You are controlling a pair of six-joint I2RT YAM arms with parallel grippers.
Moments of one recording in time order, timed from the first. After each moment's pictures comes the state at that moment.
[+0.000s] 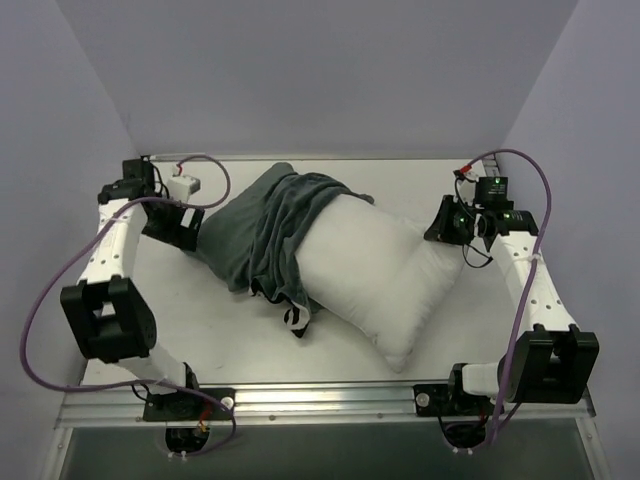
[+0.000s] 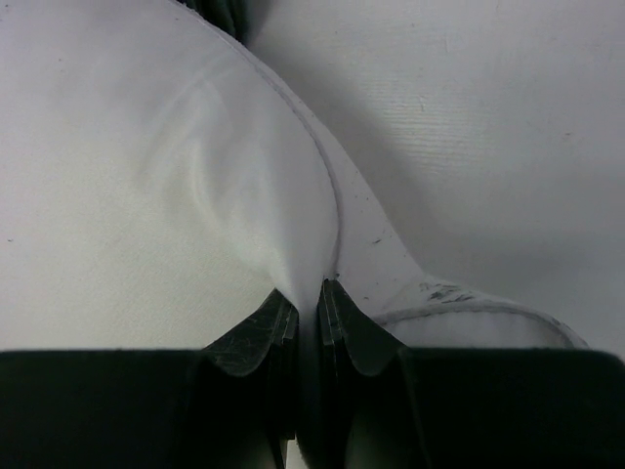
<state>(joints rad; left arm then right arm) 0.14 1.57 1.51 -1.05 0.23 0.49 -0.04 1.30 1.13 -0.70 -0.36 0.18</state>
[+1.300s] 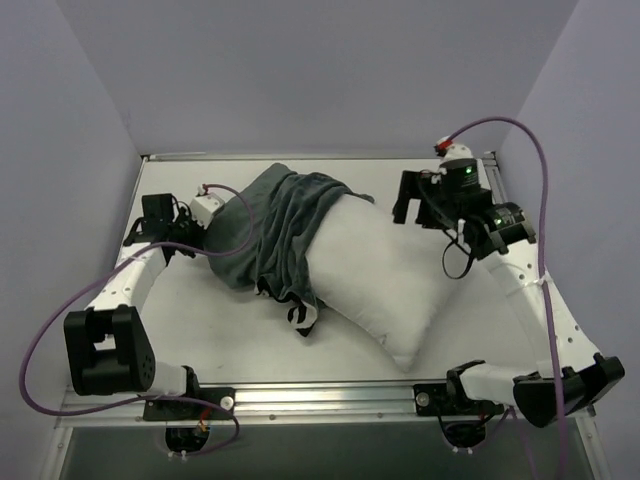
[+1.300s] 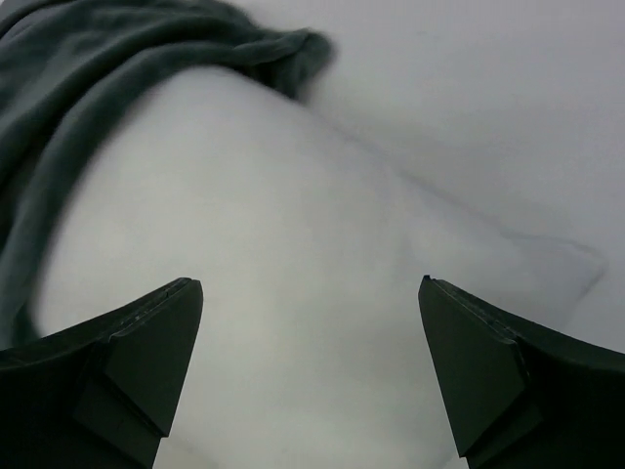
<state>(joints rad) 0.06 1.46 0.99 -0.38 0.29 0.67 0.22 1.28 1.44 -0.85 0.07 0.30</state>
